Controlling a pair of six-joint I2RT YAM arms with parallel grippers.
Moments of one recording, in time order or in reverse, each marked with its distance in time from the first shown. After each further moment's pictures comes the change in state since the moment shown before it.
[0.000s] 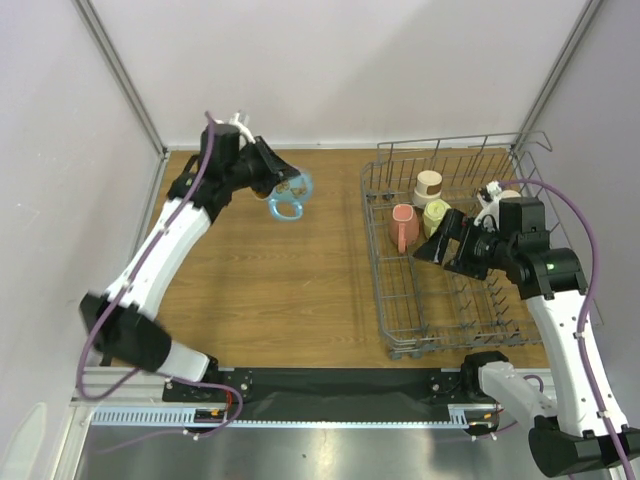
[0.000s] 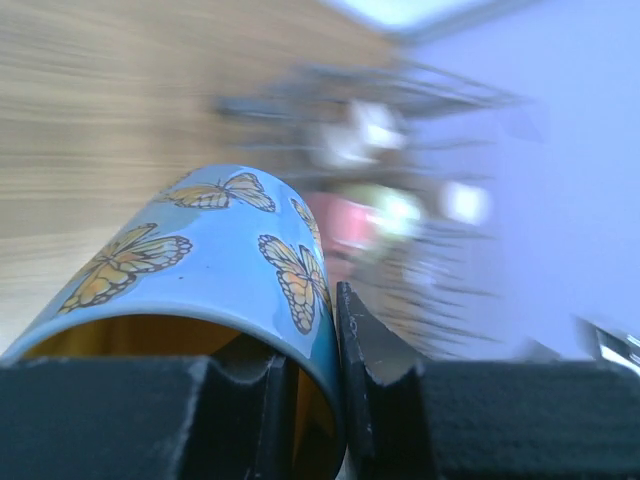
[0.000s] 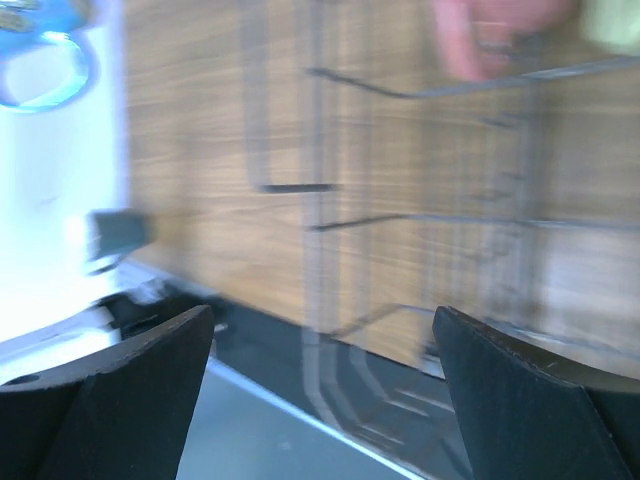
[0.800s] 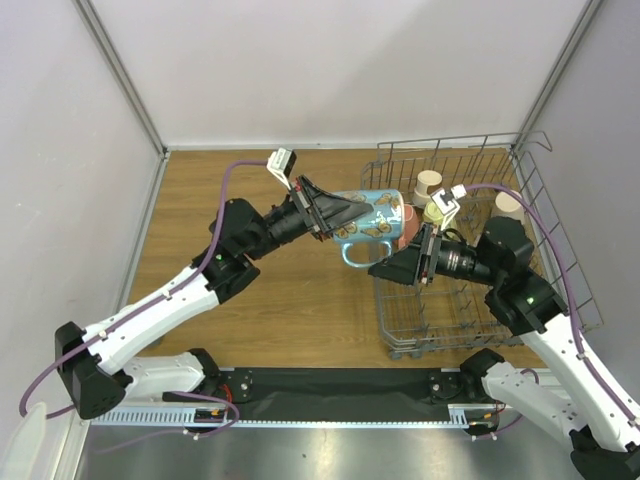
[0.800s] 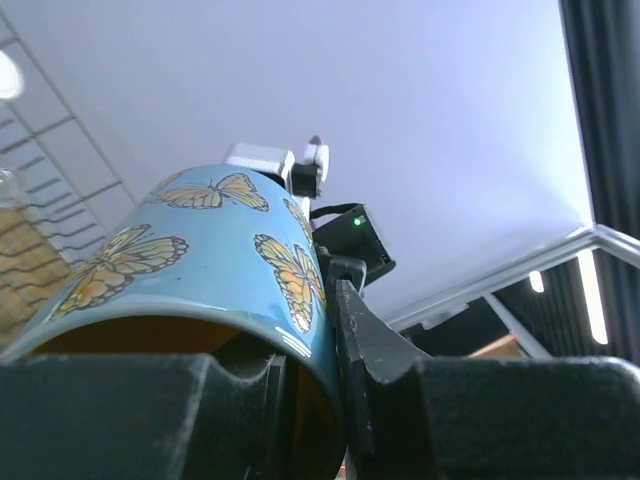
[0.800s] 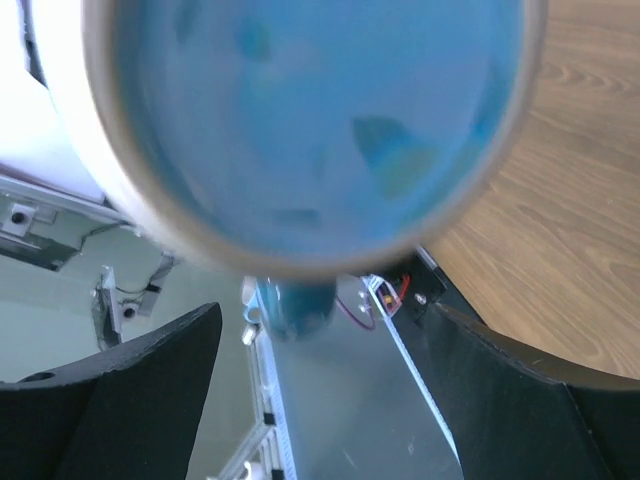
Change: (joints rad) left arm -0.492 -0.350 -0.459 0.914 0.070 -0.525; right arm 0.407 -0.152 -0.238 0.749 -0.313 0.385
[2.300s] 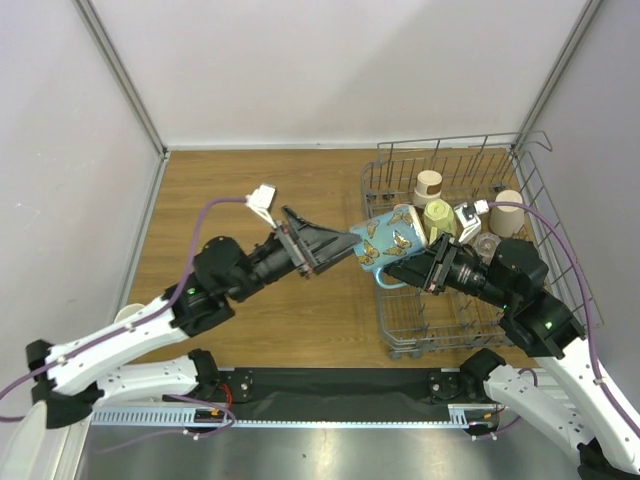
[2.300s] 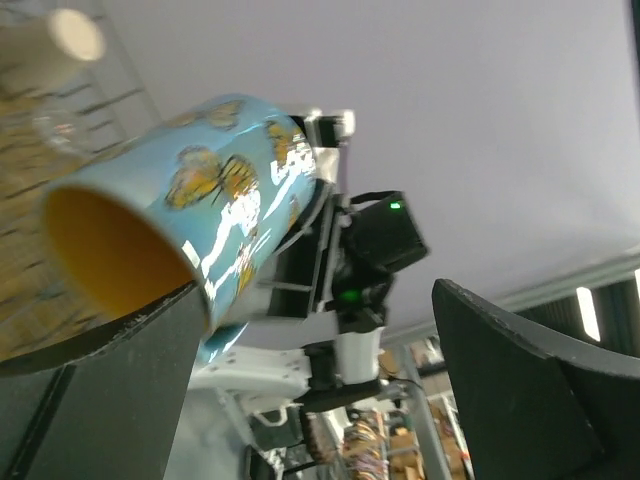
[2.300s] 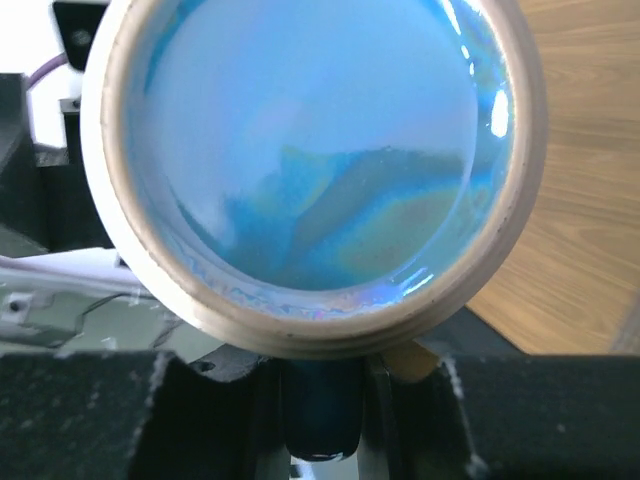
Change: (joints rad) left arm -0.243 -0.197 -0.098 -0.190 -0.333 0.083; right arm 0.047 -0.144 -0.048 -0.070 0.263 0.146
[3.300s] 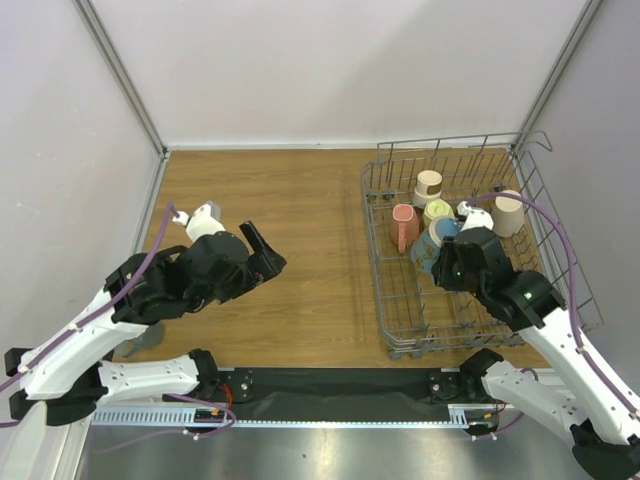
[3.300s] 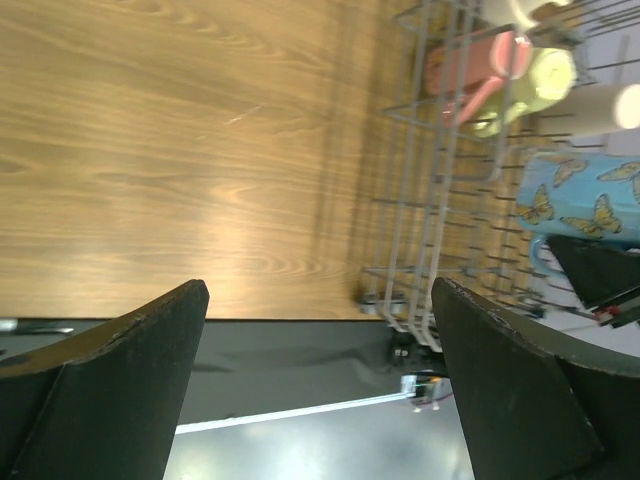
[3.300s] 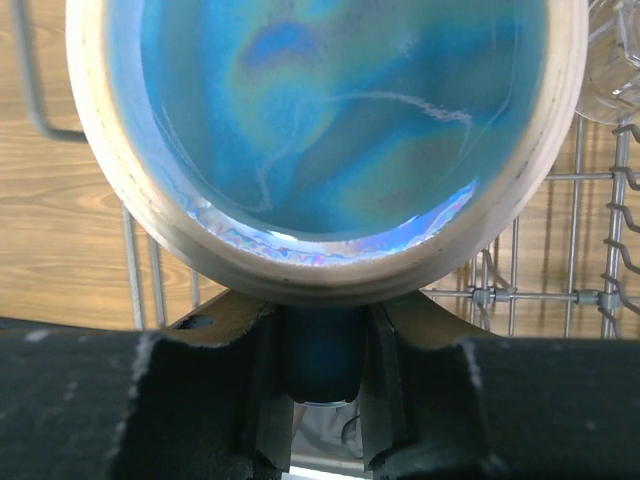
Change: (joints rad) left arm 0.013 0.019 0.461 -1.459 -0.496 -0.053; right arm -0.008 0.163 0.090 -0.546 0.734 -0.517
